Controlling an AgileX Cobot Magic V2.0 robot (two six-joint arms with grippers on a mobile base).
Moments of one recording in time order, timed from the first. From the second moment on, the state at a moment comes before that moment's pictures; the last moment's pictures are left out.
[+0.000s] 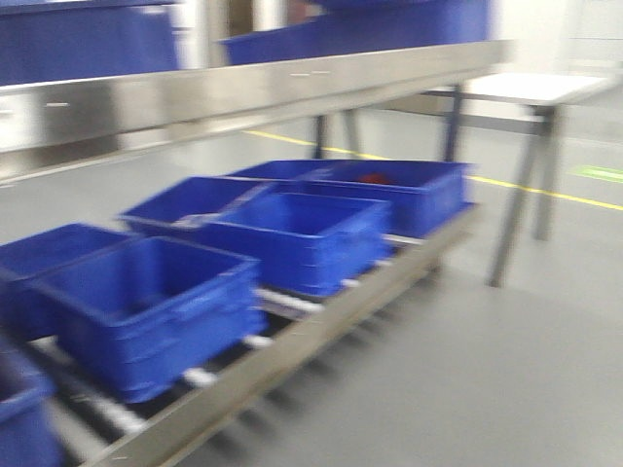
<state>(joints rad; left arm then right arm) -0.08 -0.01 0.03 0.00 -0.01 0.00 0.75 -0.01 -0.26 -0.69 0.24 0.78</state>
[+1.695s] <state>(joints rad) -0.08 -0.01 0.03 0.00 -0.01 0.00 0.75 -0.01 -0.26 -0.69 0.24 0.78</state>
